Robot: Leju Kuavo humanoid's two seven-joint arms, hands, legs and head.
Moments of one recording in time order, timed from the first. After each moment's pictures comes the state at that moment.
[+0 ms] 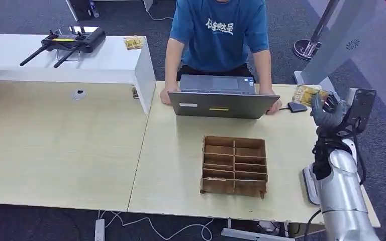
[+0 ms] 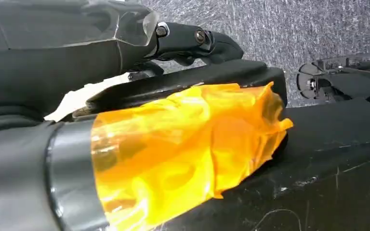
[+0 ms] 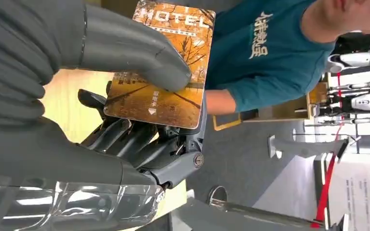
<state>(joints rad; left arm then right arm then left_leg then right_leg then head) -0.07 -0.25 0.70 -0.22 -0.70 0.03 0.29 -0.48 -0.19 -0.06 -1.15 -0.09 -0.21 -0.21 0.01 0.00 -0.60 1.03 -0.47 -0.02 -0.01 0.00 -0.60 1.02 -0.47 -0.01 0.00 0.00</state>
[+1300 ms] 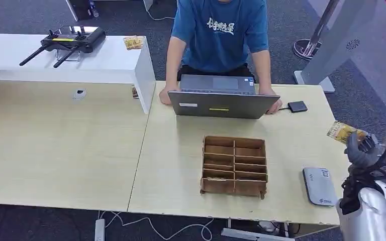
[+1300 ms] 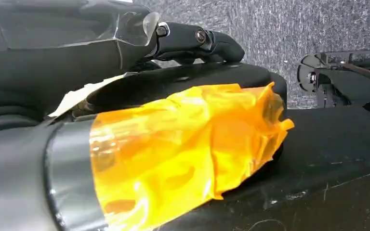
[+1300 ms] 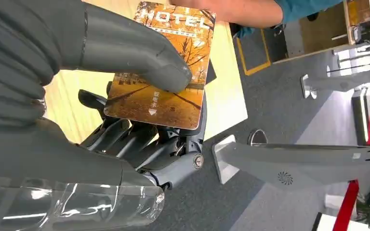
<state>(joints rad) -0.07 -0.26 0.77 -0.22 -0.64 0.03 0.29 -0.26 -0.24 -0.32 -1.18 -0.11 -0.19 -0.23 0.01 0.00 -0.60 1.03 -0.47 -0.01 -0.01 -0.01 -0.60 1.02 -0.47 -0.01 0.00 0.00</state>
